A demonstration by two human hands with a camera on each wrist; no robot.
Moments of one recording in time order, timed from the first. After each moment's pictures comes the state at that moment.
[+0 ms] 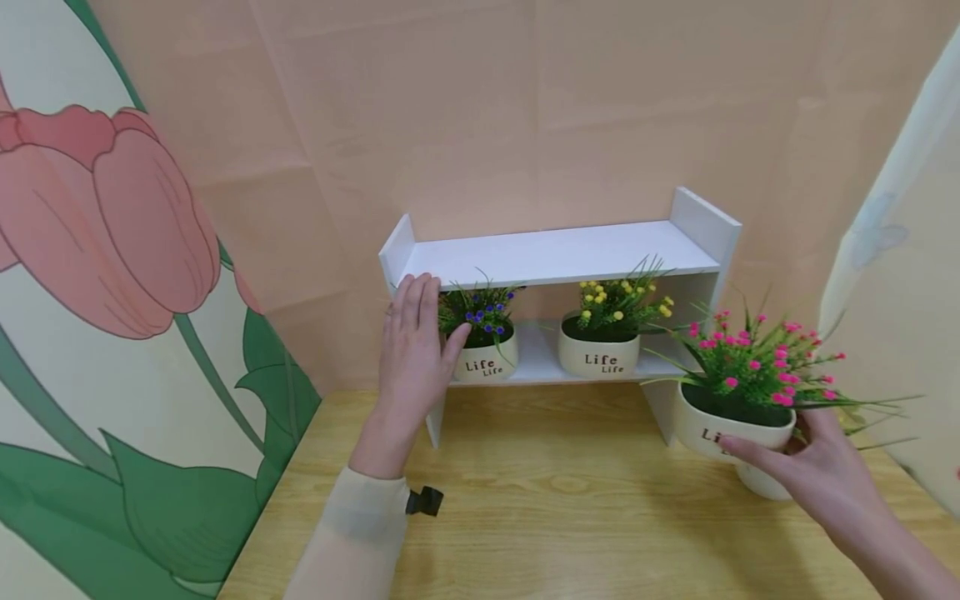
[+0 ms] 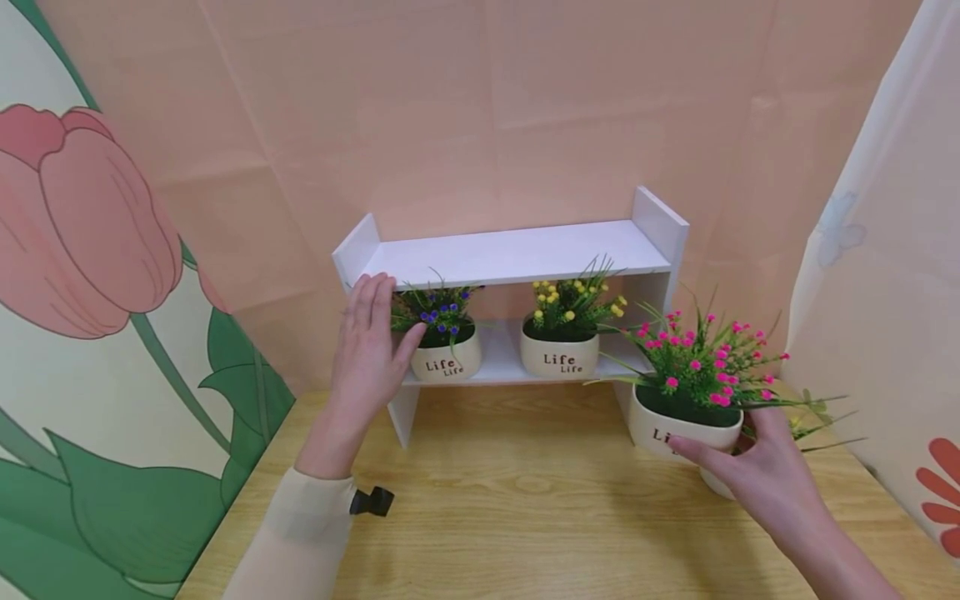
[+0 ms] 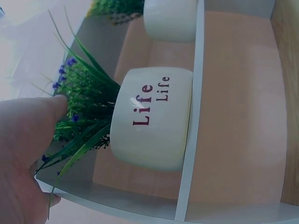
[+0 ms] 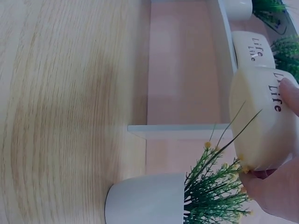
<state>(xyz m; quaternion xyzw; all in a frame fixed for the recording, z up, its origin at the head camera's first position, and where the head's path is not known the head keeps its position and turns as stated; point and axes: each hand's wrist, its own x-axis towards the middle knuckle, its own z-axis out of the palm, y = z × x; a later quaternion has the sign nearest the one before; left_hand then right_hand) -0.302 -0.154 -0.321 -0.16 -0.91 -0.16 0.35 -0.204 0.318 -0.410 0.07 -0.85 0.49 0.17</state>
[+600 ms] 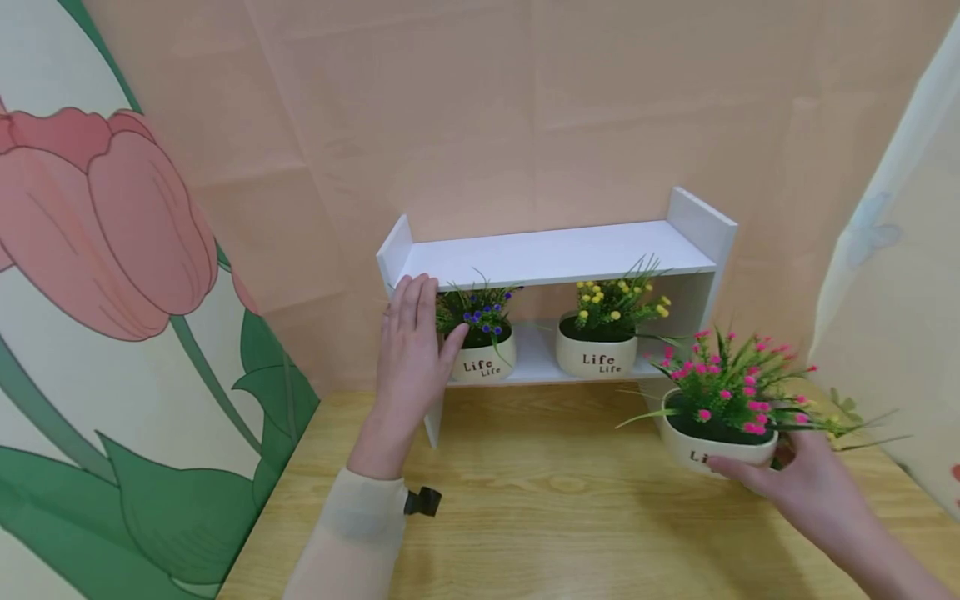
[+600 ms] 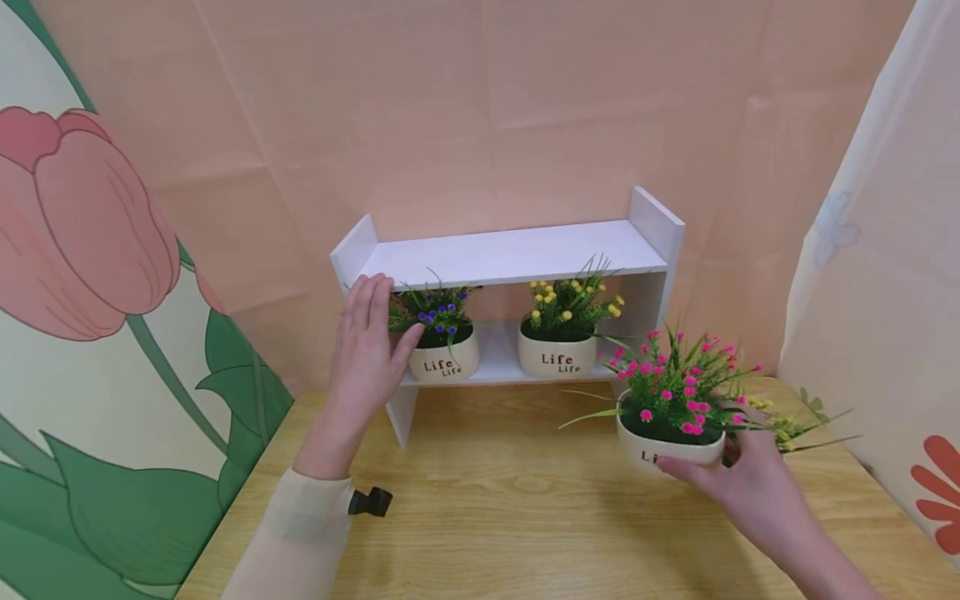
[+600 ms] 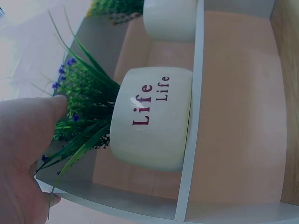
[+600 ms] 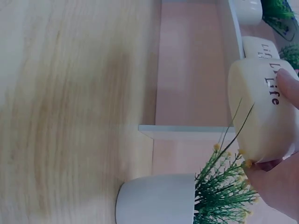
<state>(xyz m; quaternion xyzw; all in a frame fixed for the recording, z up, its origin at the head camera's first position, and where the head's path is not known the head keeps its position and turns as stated) -0.302 -0.153 -0.319 -0.16 -0.91 -0.16 0.34 -0.197 0.313 -0.422 0.10 -0.88 0.43 0.19</state>
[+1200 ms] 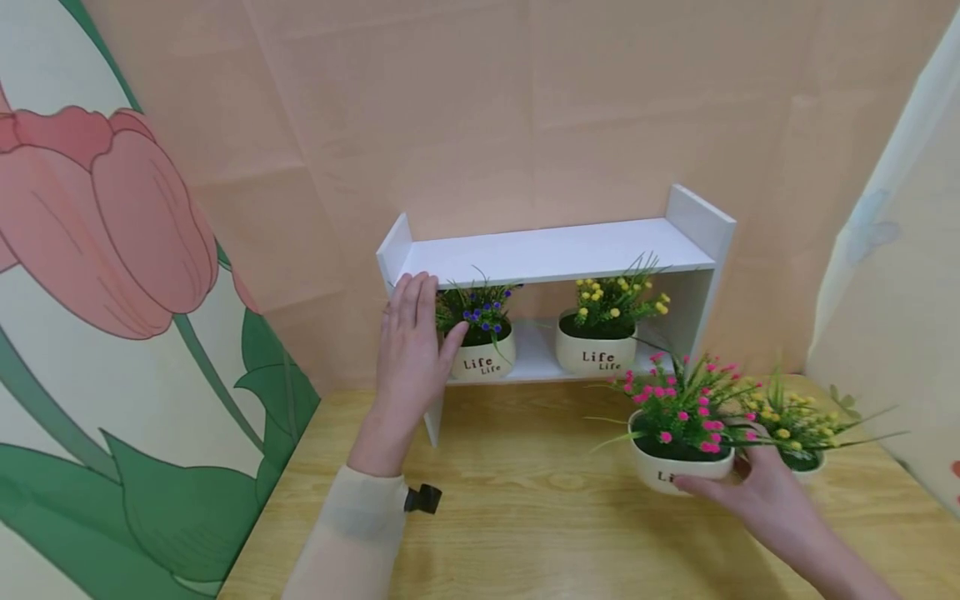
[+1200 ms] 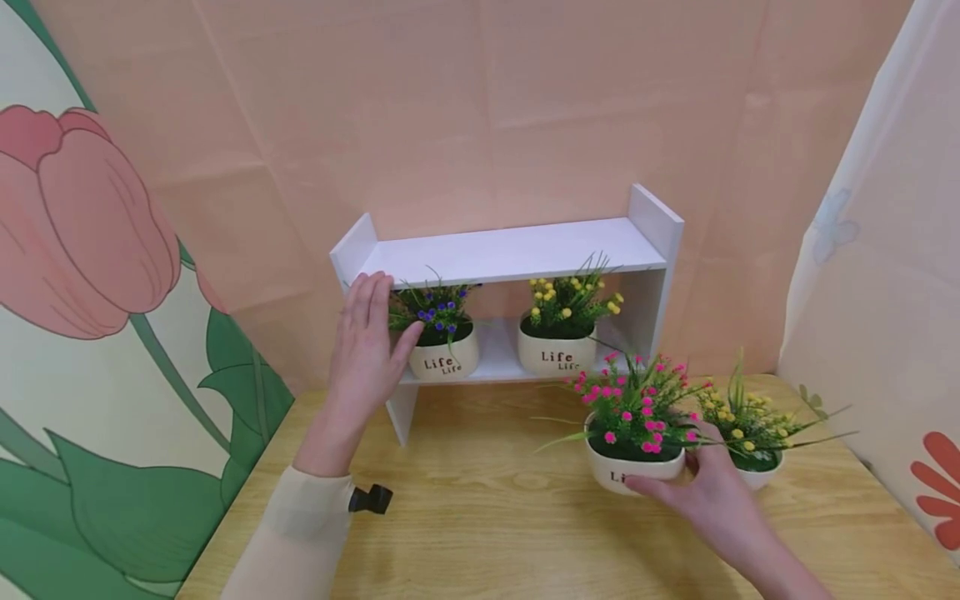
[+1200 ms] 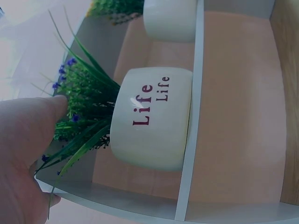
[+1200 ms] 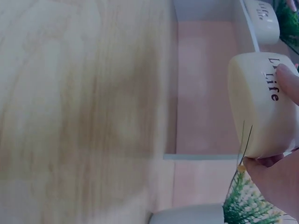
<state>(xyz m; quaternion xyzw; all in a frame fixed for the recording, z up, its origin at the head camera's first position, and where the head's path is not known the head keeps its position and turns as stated) -0.302 -0.154 -0.320 -0.16 -0.91 -0.16 0.34 -0.201 0.282 -0.453 0.12 -0.86 0.46 0.17</state>
